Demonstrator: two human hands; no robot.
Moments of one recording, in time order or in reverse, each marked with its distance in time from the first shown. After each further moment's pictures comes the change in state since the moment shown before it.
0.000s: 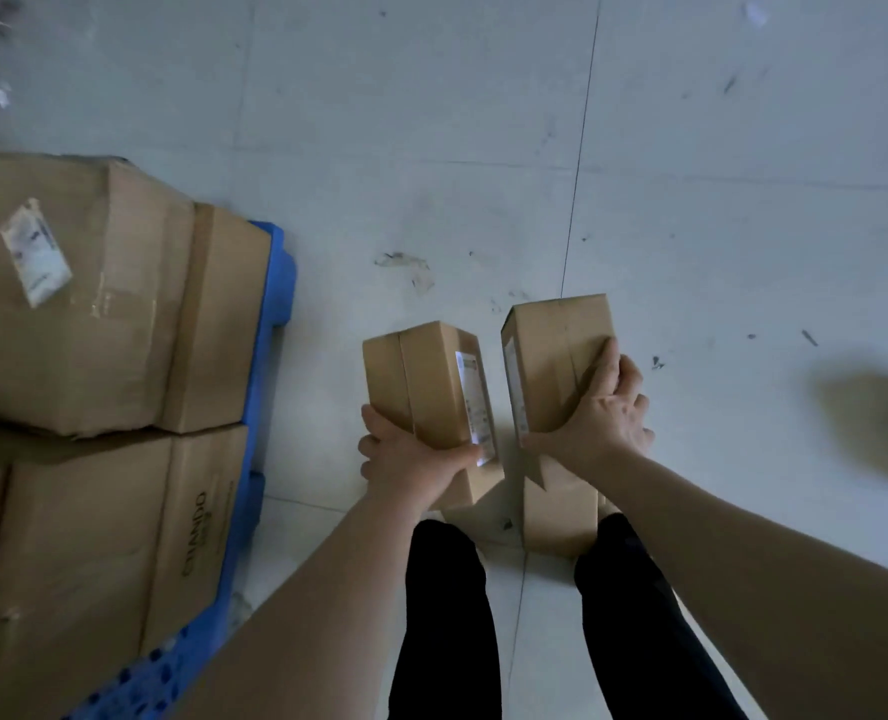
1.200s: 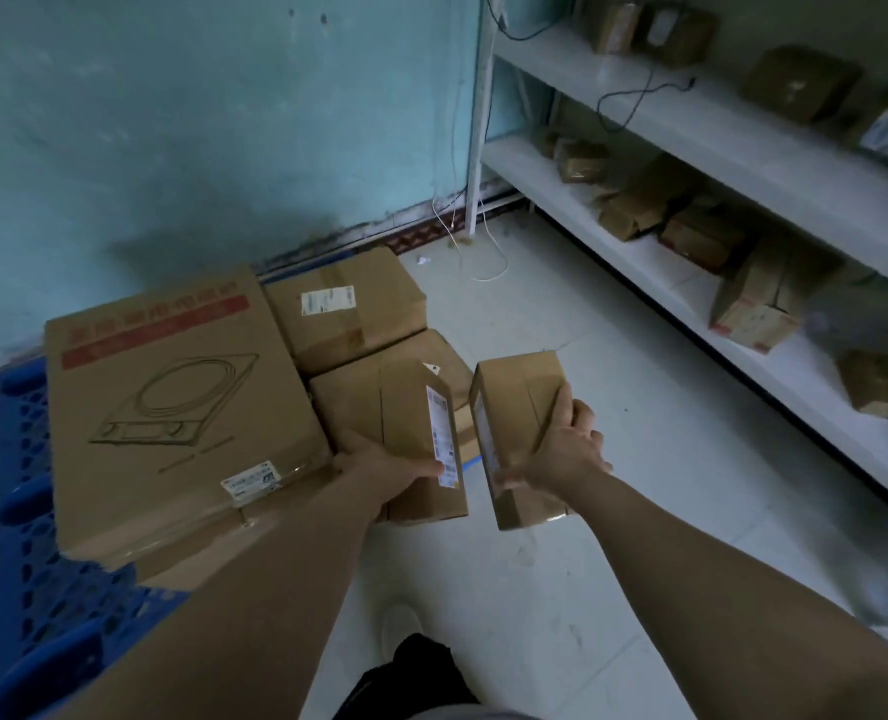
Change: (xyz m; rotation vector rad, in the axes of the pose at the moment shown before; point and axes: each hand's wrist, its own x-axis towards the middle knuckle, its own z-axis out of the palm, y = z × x) left_hand -0.128 -0.050 -0.382 -0.810 0.285 -0.126; right_hand -0.263 -0.389 -0.145 -0.545 0.061 -0.788
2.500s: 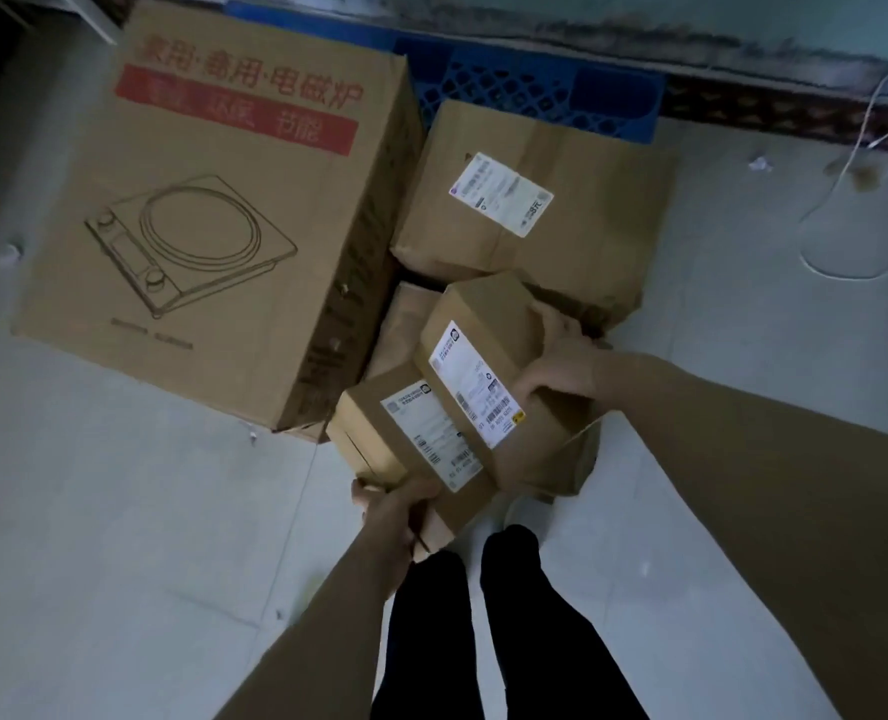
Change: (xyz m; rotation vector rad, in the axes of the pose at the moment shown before) left_hand 0.222 0.065 0.111 -1.496 0.403 -0.753; right_hand 0.432 -0.248 0.075 -0.554 -0.896 -0.628
